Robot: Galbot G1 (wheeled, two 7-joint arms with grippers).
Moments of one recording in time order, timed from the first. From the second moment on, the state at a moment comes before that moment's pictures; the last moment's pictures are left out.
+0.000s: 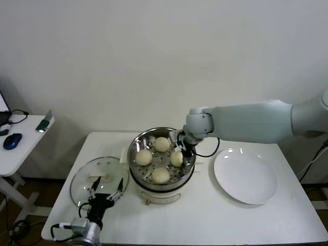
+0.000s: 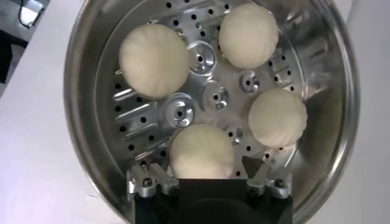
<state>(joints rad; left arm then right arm) 1.61 -1.44 -0.57 -2.02 -0.12 0.11 0.04 0.77 1.16 -1.73 1.47 0.69 -0.41 -0.65</state>
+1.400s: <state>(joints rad) 1.57 -1.34 -0.59 -2.00 -0.04 0.08 0.01 -0.45 0.60 -0.19 1.69 0.76 -0.15 -0.12</state>
